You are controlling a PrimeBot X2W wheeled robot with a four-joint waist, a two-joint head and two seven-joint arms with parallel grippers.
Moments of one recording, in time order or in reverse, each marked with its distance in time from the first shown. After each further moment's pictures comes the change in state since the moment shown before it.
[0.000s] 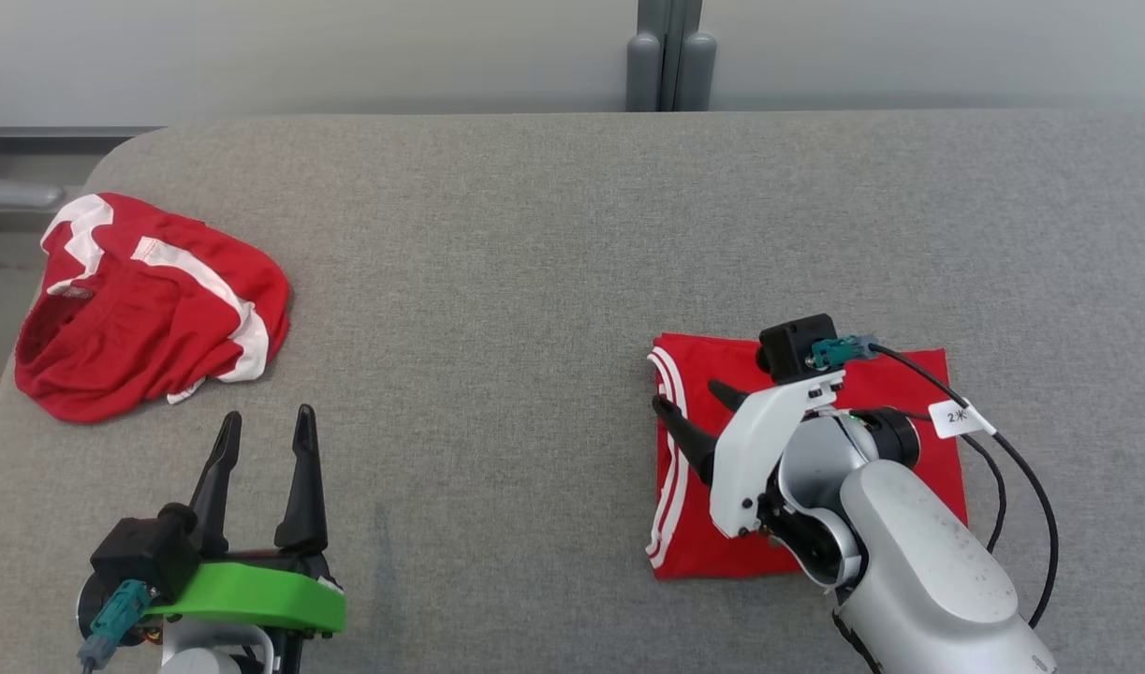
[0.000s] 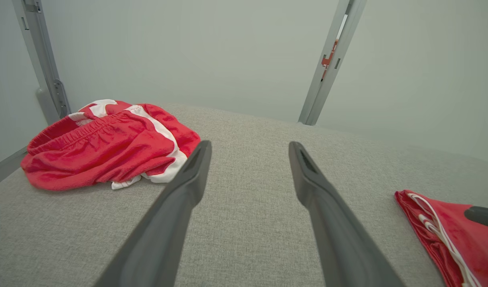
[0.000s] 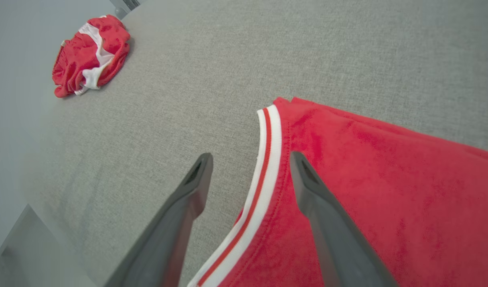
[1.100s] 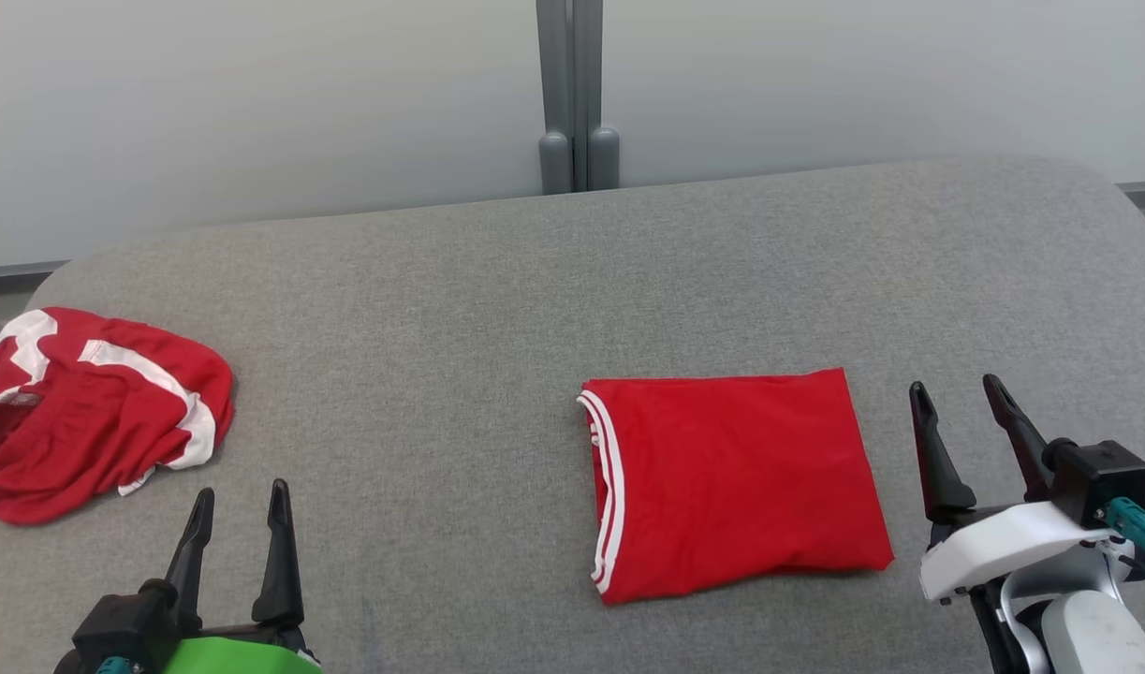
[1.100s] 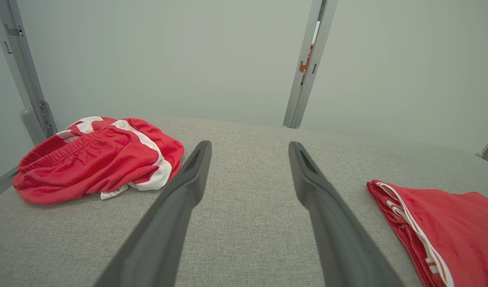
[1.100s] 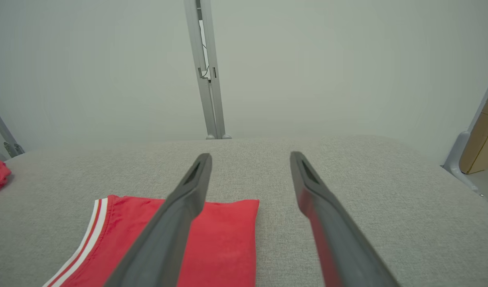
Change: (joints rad) left arm 0.139 0.001 0.055 -0.048 0.046 0.006 0.000; right arm 0.383 -0.110 -0.348 -0.308 -0.226 0.001 -0.522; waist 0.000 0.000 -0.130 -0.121
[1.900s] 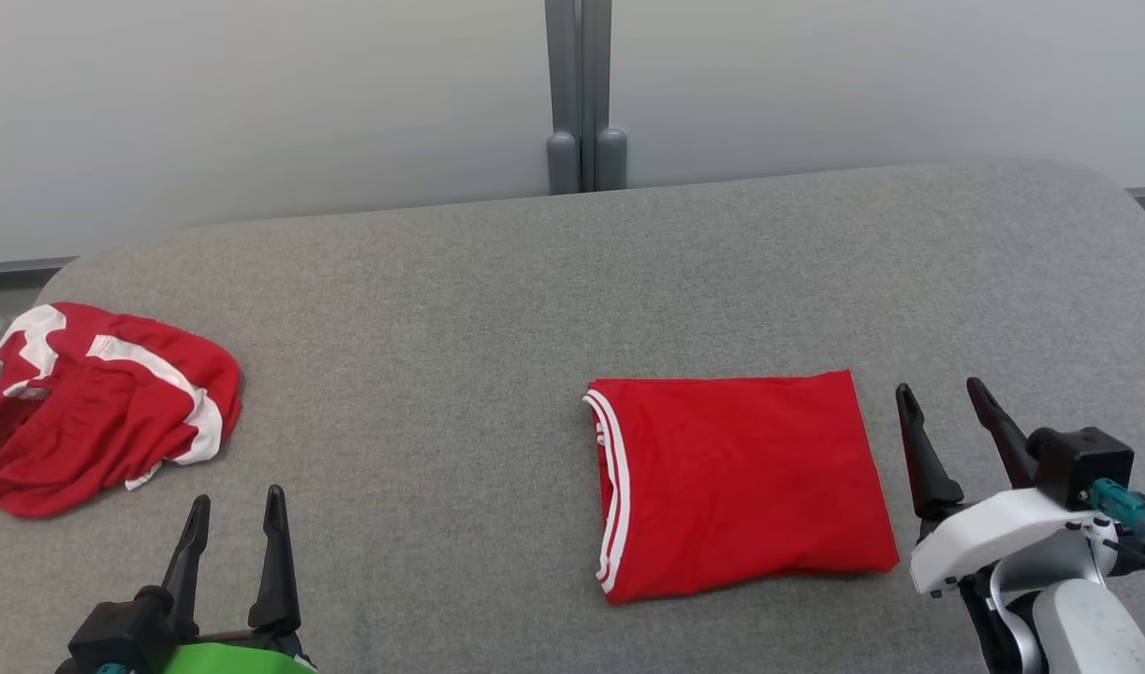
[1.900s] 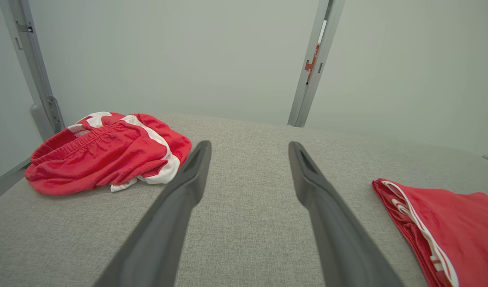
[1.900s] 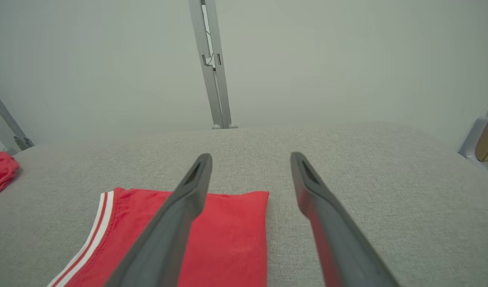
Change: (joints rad) left arm 0.013 -0.002 0.008 -0.003 -0.003 0.003 0.000; right arm -0.034 -0.002 0.021 0.050 0.034 0.000 0.024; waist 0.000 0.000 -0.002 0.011
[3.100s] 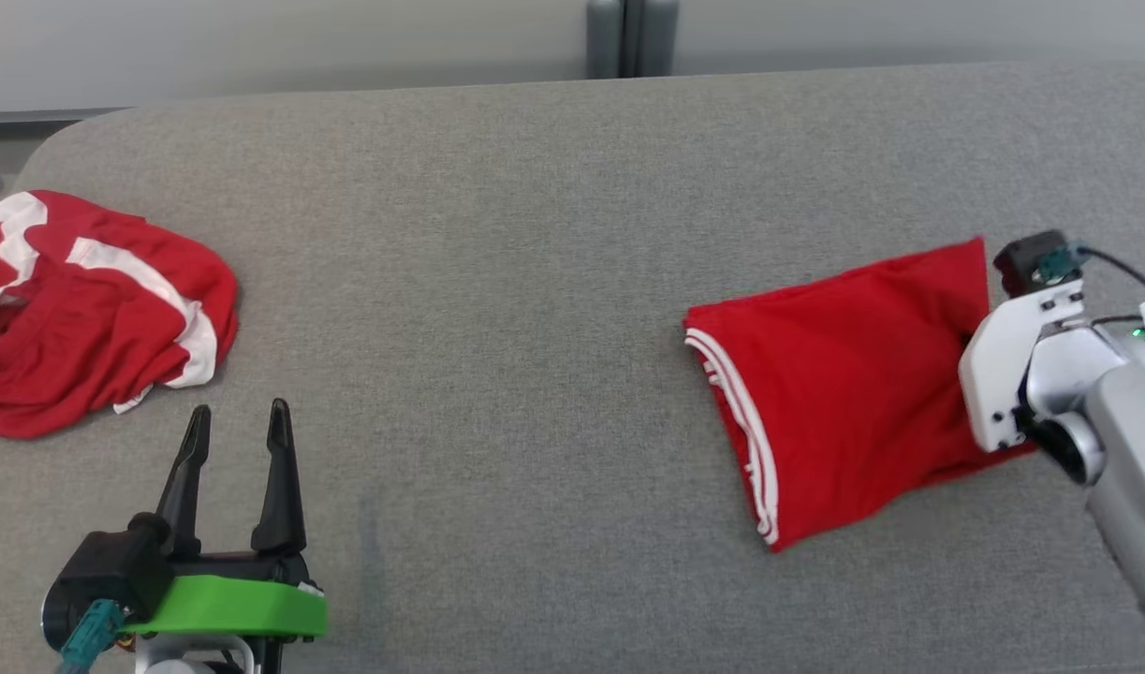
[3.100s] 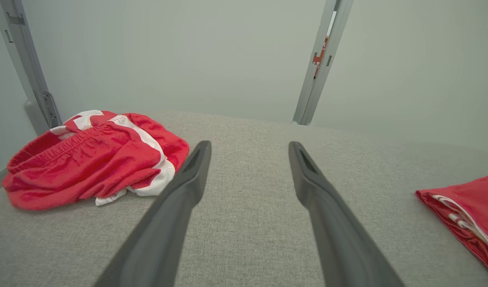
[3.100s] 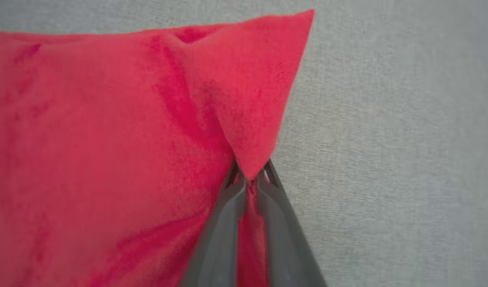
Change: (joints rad) left arm -0.105 -0.005 -0.019 -0.054 0.005 -0.007 0.000; right arm -0.475 -0.264 0.271 0.393 0.076 0.001 0.648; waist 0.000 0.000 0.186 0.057
